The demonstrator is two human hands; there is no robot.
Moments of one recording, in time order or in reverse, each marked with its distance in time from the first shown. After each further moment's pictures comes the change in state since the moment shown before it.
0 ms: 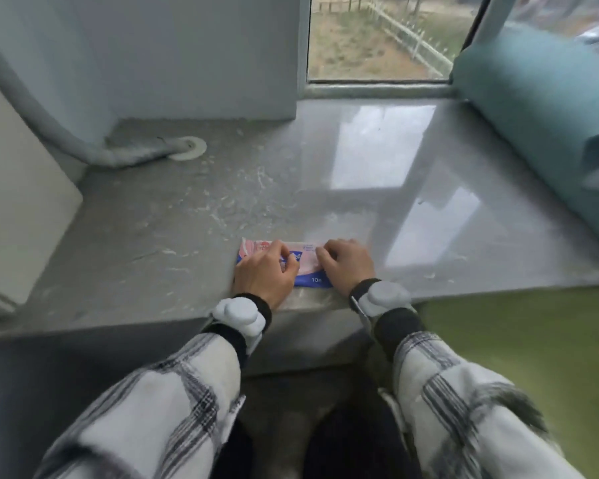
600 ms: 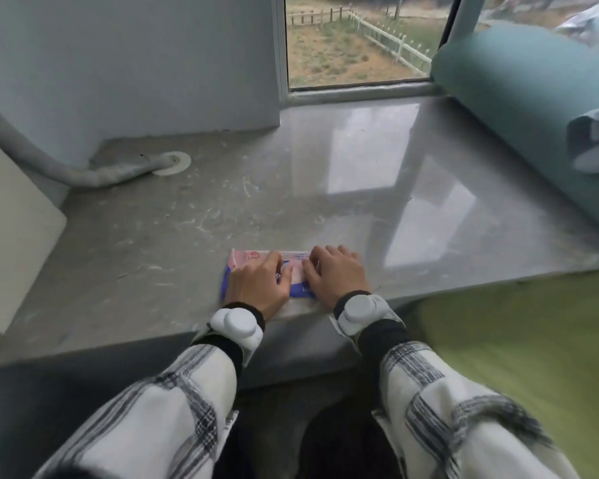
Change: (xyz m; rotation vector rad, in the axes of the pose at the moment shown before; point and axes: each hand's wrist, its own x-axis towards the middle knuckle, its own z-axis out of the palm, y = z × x) left_hand -0.002 -0.005 0.012 0.168 0.045 0.222; right_hand -0.016 0.009 0.015 -0.179 0.065 -0.066
